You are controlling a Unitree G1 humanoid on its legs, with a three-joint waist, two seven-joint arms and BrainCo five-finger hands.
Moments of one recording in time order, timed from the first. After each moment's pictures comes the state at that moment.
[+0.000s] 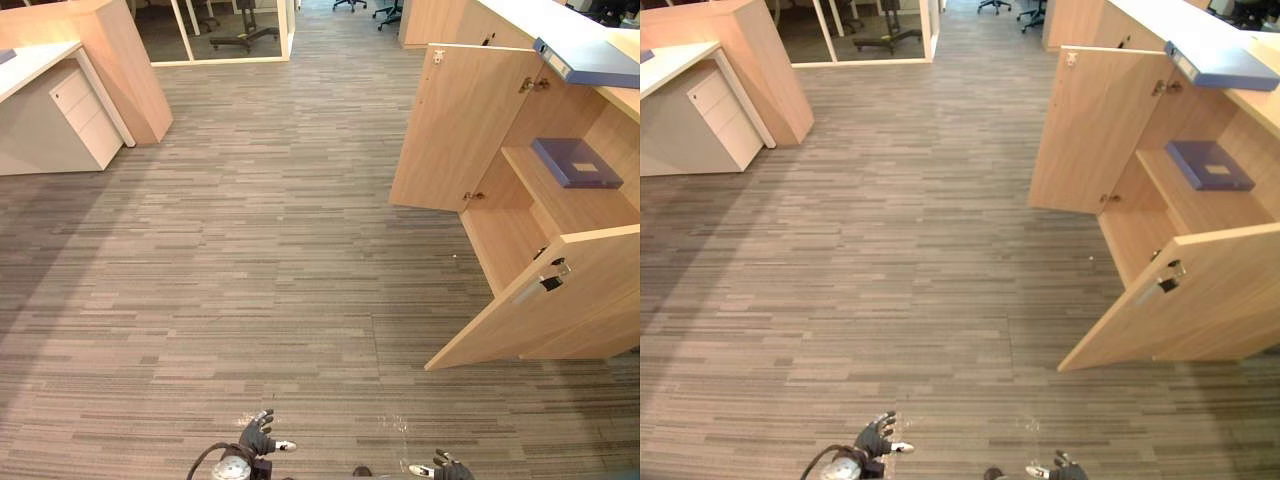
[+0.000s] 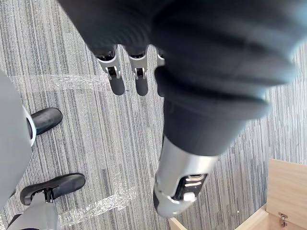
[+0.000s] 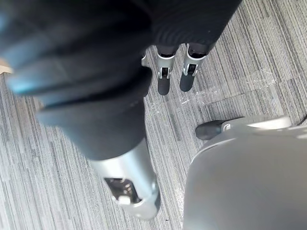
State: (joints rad) left arm 0.01 0.07 -0.18 1.07 -0.04 -0.17 0.00; right arm 0.08 -0.12 -0.23 1.13 0.05 -0.04 0.08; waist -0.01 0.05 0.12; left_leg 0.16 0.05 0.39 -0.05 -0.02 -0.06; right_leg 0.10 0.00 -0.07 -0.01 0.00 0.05
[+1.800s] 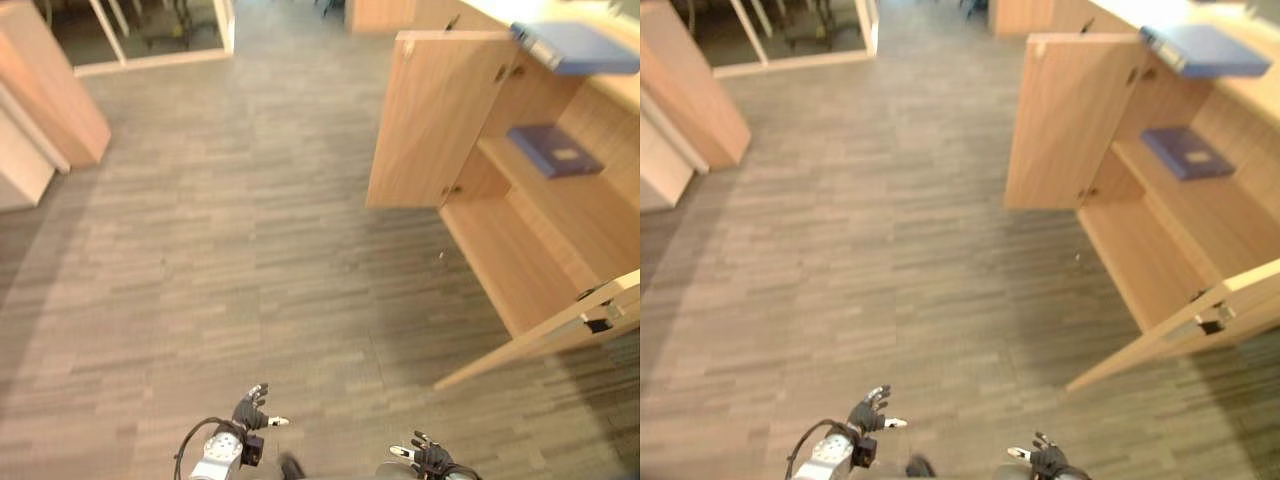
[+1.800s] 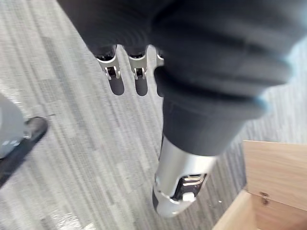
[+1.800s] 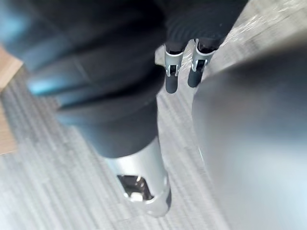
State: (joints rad) left arm 0.00 0.12 -0.23 0.97 -0.09 -0.19 -0.03; right arm 0.03 -0.09 -0.21 1.14 0.10 -0.06 0.11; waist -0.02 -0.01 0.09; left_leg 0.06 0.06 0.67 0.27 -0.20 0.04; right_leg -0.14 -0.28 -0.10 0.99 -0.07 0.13
